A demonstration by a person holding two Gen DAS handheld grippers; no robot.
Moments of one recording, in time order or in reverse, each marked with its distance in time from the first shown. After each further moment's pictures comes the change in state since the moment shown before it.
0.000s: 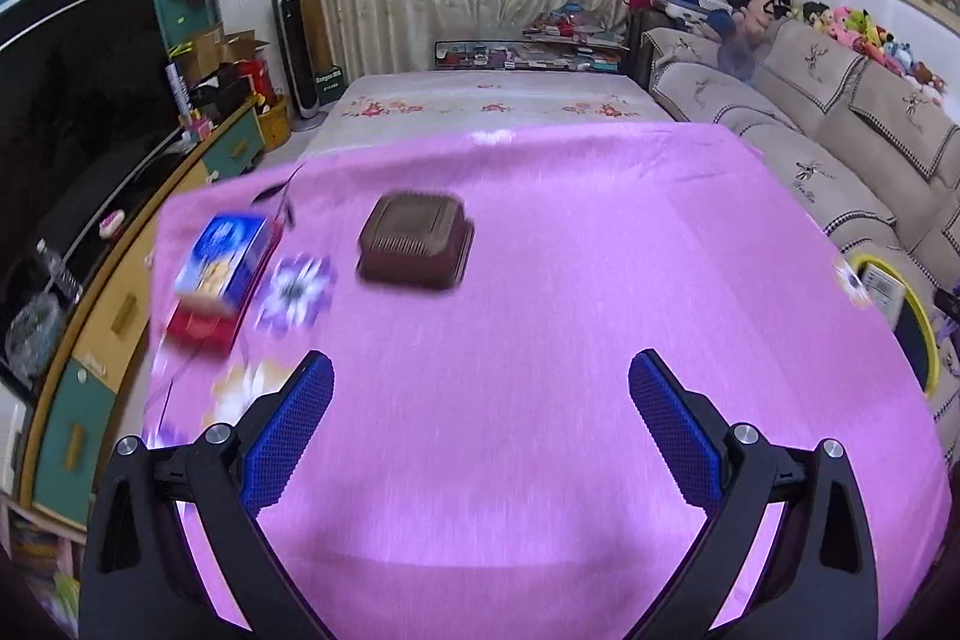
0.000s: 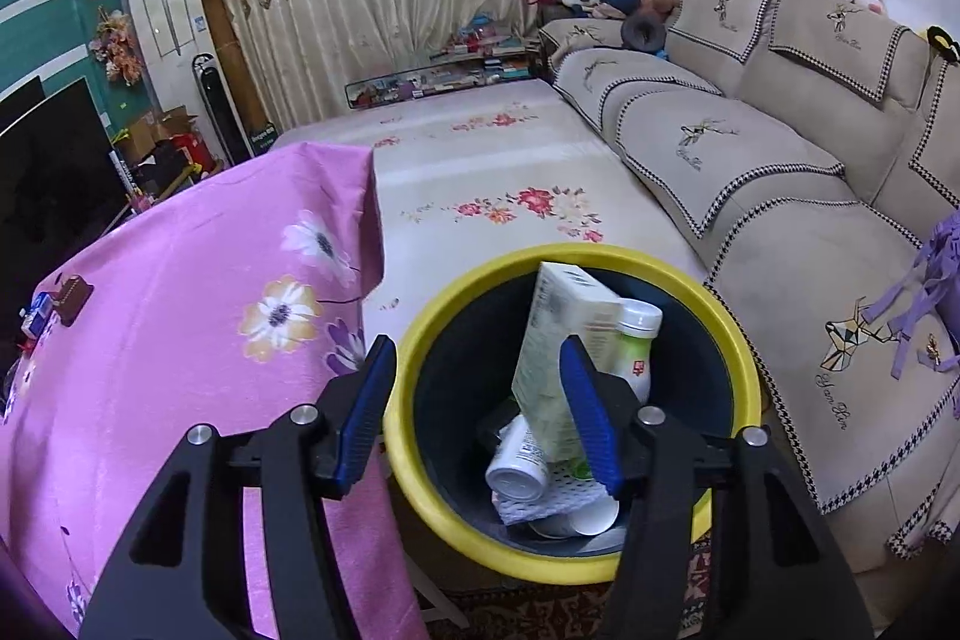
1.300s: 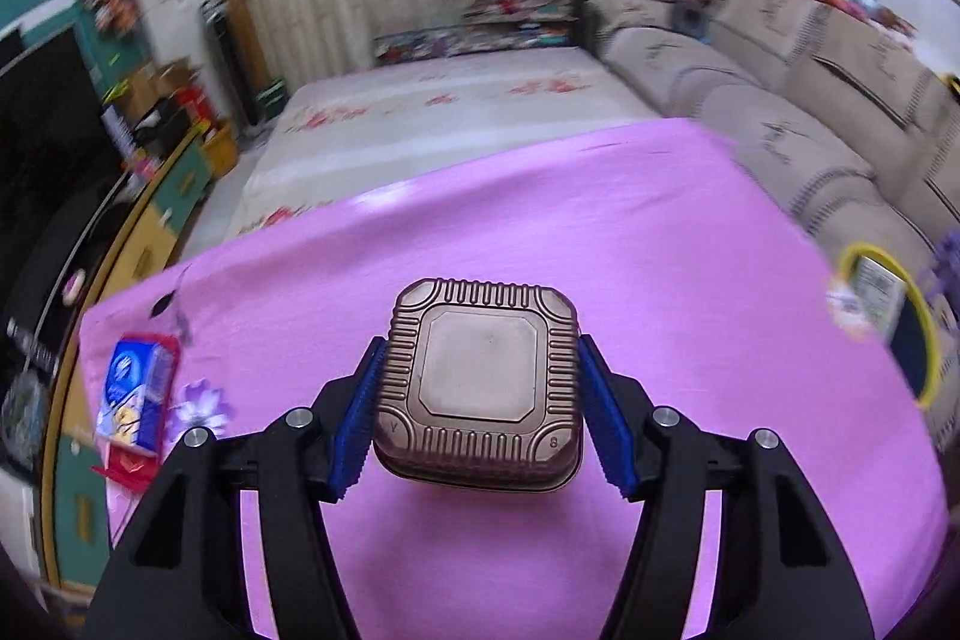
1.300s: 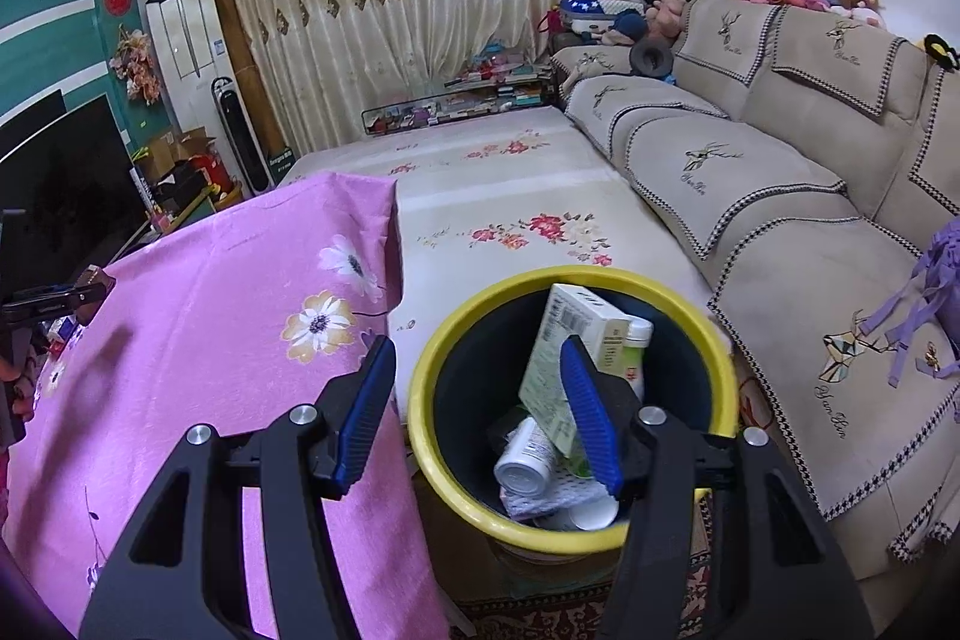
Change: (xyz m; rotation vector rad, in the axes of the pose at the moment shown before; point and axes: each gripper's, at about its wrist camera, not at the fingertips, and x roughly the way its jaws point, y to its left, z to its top) left arm 0.042 -0.069 0.068 0.160 0.032 -0.082; right arm -0.046 -0.002 -0.005 0.005 -0.069 0.029
